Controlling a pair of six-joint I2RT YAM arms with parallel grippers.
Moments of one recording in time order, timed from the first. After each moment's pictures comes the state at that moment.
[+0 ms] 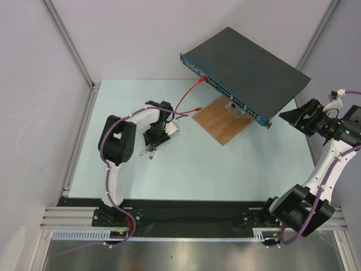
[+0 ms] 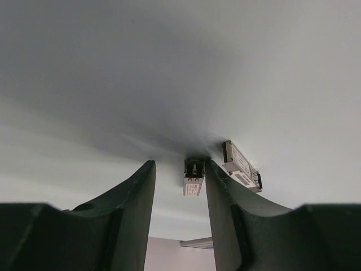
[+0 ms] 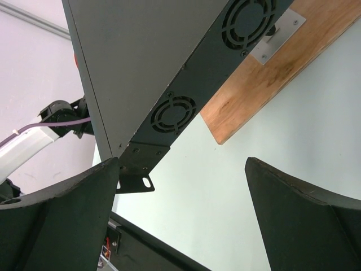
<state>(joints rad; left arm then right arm) -0.44 2.14 1.58 -1.10 -0.10 0.53 -0.70 1.19 1.24 -0.78 -1.10 0.12</state>
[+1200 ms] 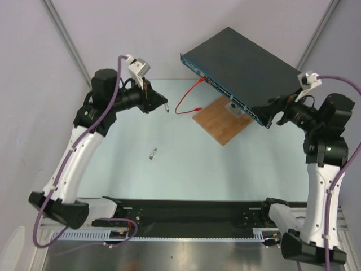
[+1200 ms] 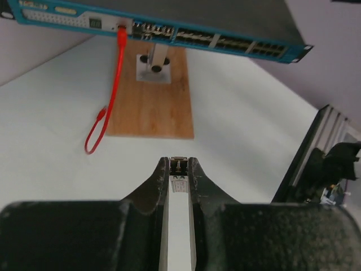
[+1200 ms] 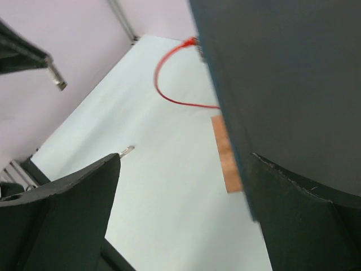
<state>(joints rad) -0.35 1.32 1.60 -0.66 0.61 0.00 -0.27 0.96 1.36 -0.59 -0.90 0.14</state>
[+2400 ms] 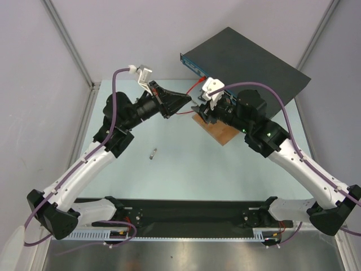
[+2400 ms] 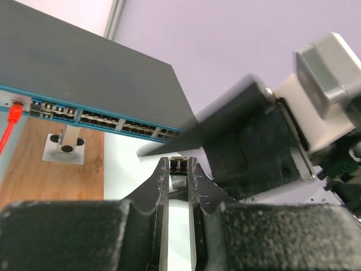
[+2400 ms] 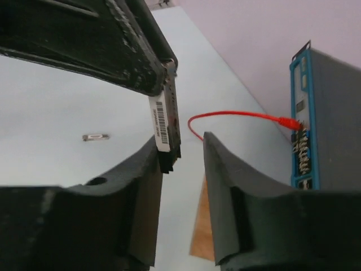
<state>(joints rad) -0.61 1.16 1.21 0.17 0.42 -0.57 0.76 1.21 1.37 -0.23 -0.16 -0.32</state>
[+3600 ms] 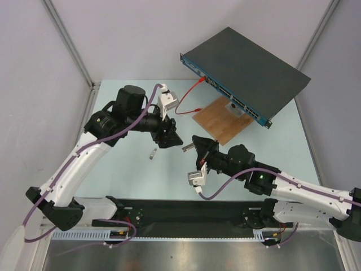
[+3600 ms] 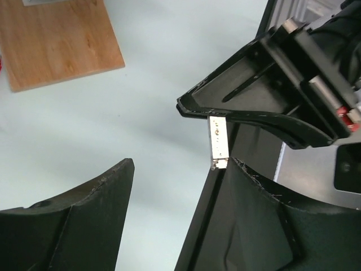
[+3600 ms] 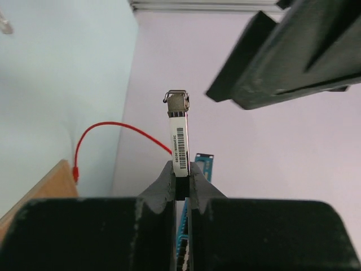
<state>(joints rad) -0.63 1.26 1.55 -0.89 0.61 0.13 1.11 0.93 0.75 0.05 0.07 -1.52</state>
